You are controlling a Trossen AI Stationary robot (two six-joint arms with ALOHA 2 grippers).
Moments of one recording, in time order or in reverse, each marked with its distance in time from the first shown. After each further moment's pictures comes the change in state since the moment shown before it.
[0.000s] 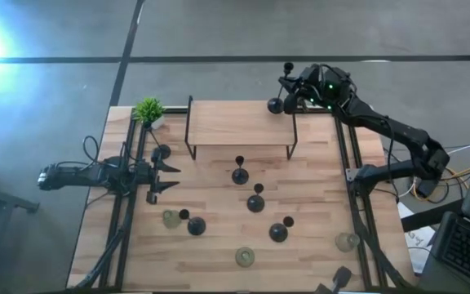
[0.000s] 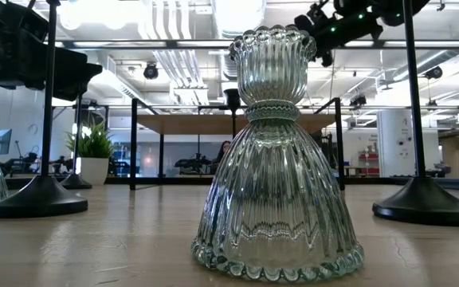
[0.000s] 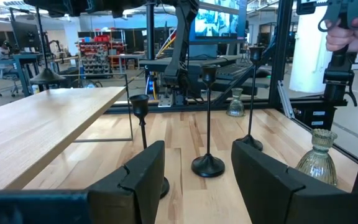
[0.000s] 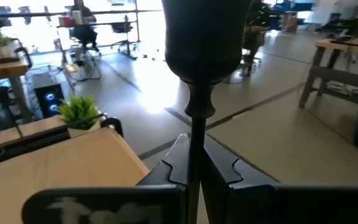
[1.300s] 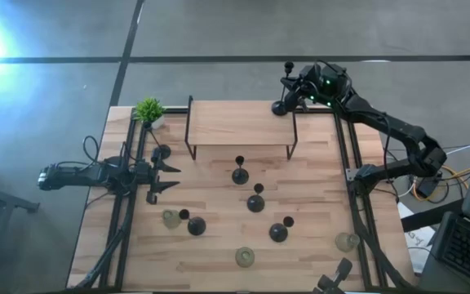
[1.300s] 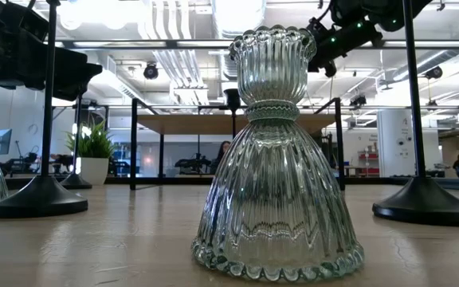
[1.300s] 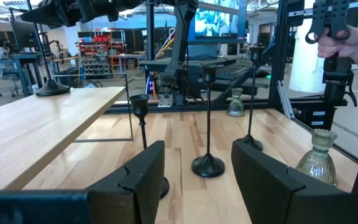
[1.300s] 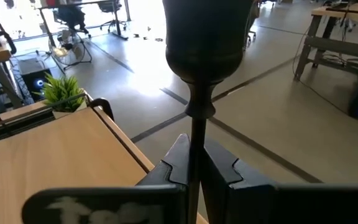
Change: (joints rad) left arm 0.000 0.000 0.000 0.000 0.000 0.000; right arm -0.066 0.034 0.008 -0.074 -0.013 0.018
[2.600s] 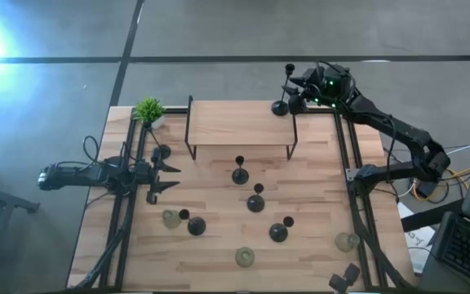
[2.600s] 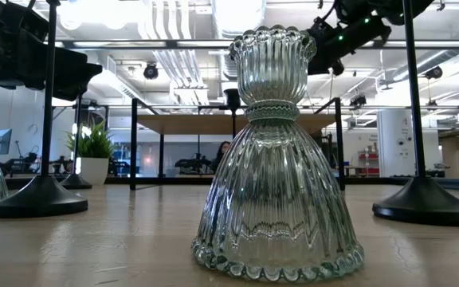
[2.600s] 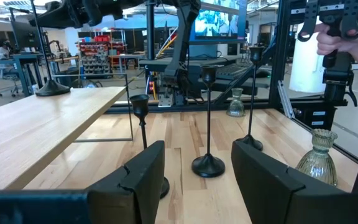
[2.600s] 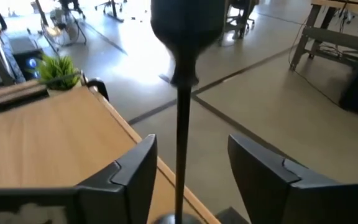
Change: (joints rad) left arm 0.000 0.000 0.000 0.000 0.000 0.000; right arm -0.006 -0.068 -0.004 -0.133 0.002 -0.054
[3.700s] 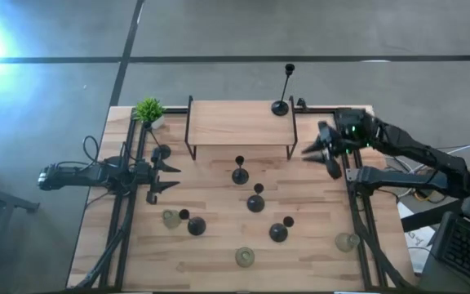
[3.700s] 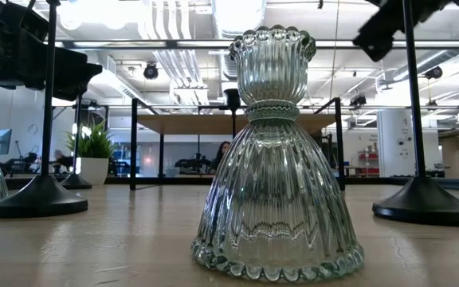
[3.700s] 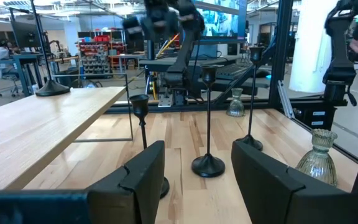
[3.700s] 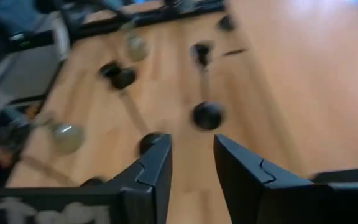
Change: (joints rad) left arm 0.000 0.000 0.000 0.000 0.000 0.000; right arm 0.410 -0.481 -0.183 -0.593 -0.320 0.023
